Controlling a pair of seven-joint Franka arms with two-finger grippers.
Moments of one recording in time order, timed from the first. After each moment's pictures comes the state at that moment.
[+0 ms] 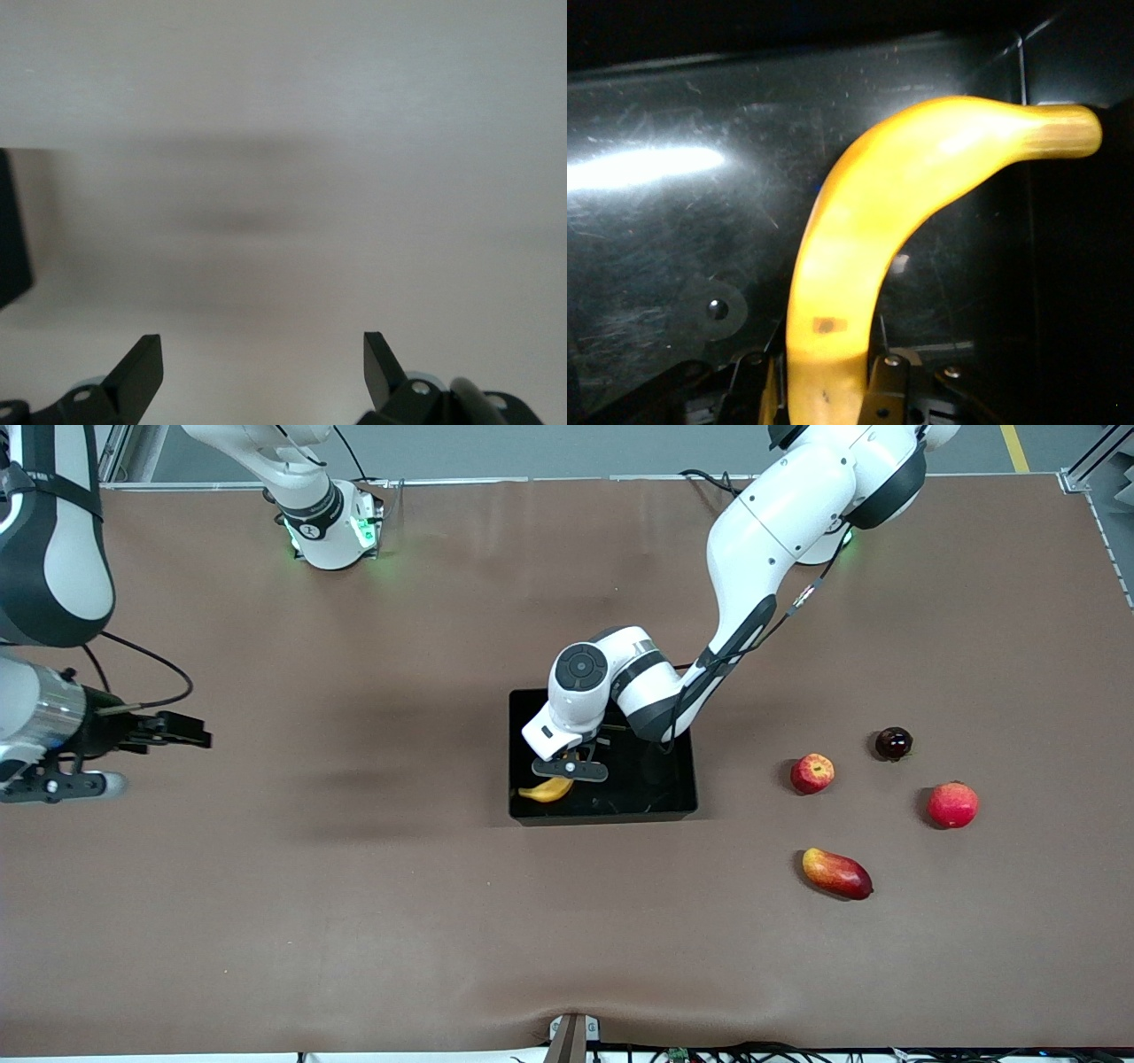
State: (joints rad) left arm -0.46 0.89 -0.43 -1.46 0.41 2.34 -0.91; right arm -0.02 0.26 -0.01 -1.55 0.12 1.66 -0.10
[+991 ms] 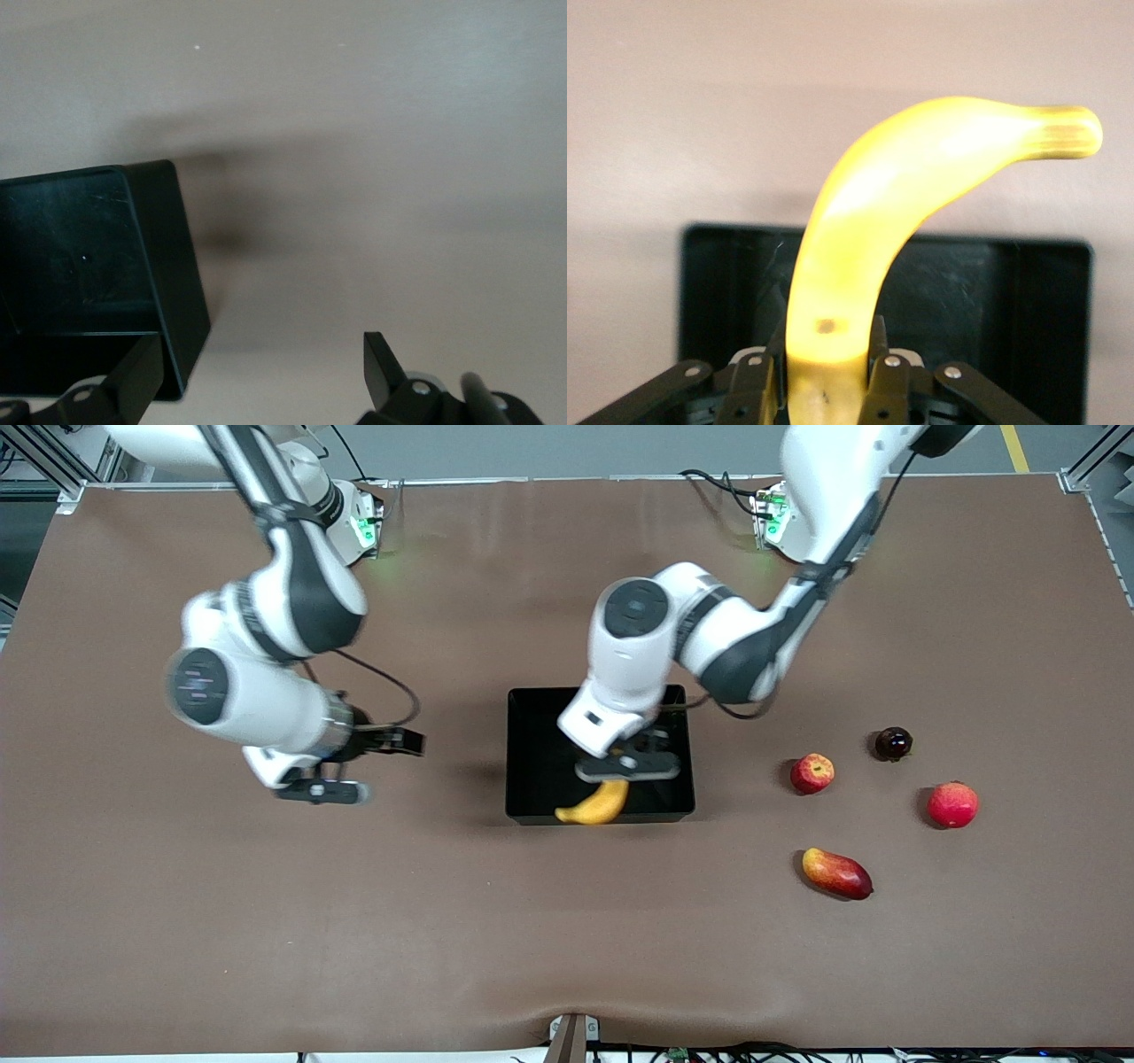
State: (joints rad) left arm -0.30 0.58 -0.43 -1.43 0.36 2.08 -0.91; right arm 0.38 0.38 0.00 -1.67 0.25 1.98 0.38
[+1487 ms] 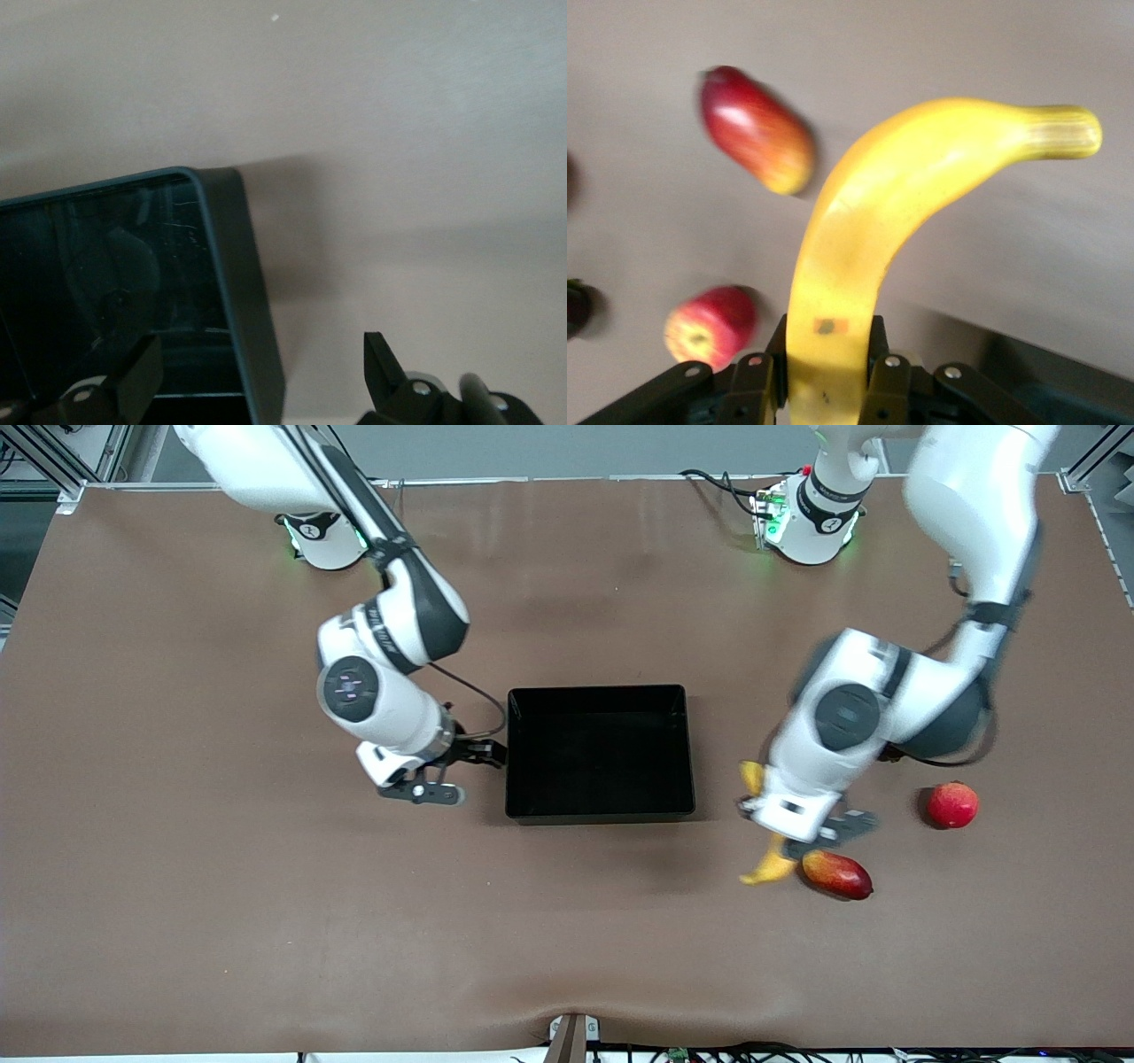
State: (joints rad) left arm 0.06 0.55 -0.42 -1.57 0.36 2.03 -0.85; right arm 0.53 0.51 0.00 -1.67 0.25 2.22 0.54
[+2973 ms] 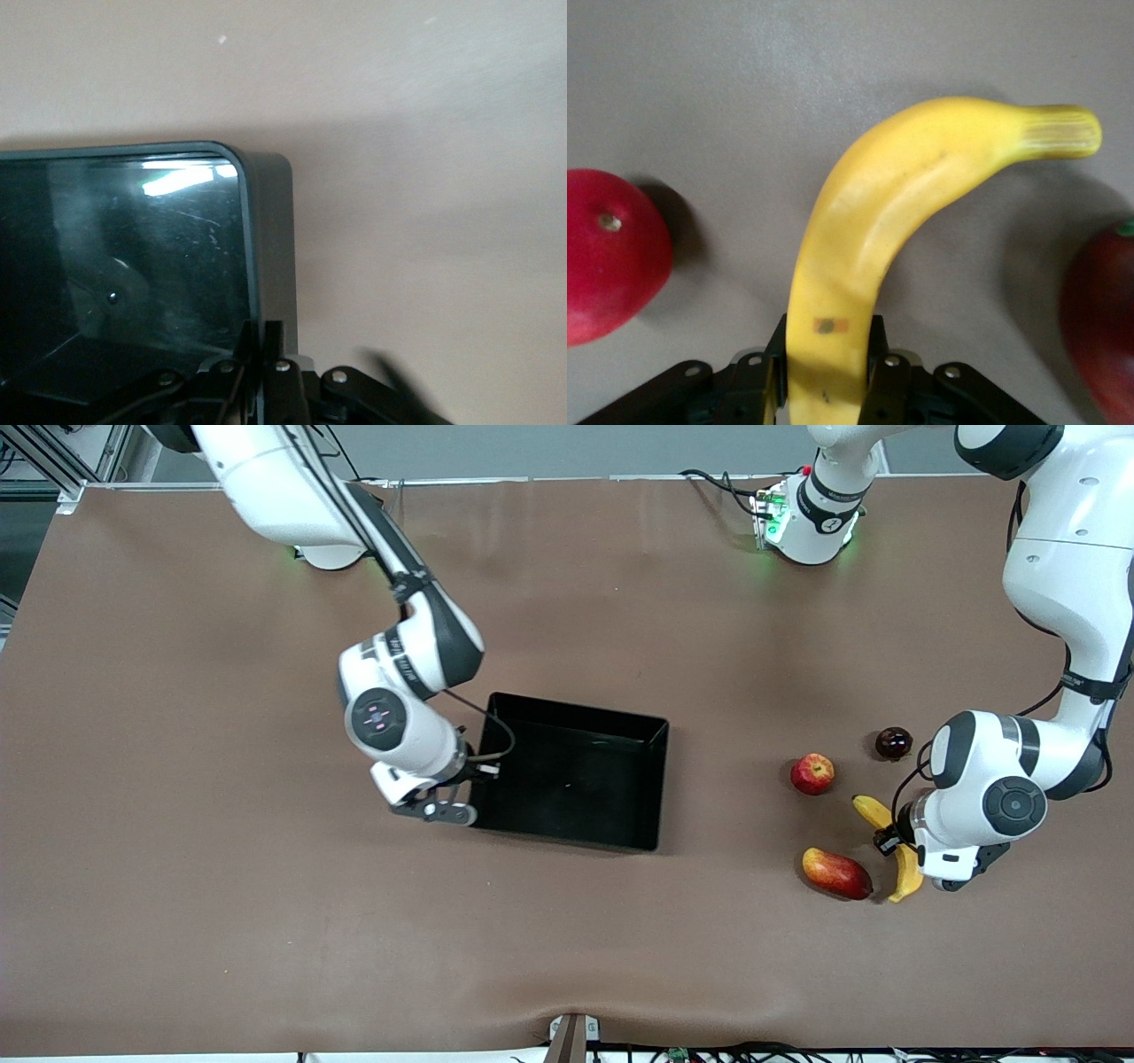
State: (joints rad) left arm 0.34 0.76 -0.37 -1.61 0.46 2.18 -0.86; right arm 0.49 0.59 -0.02 -1.53 0.21 2.06 0.56
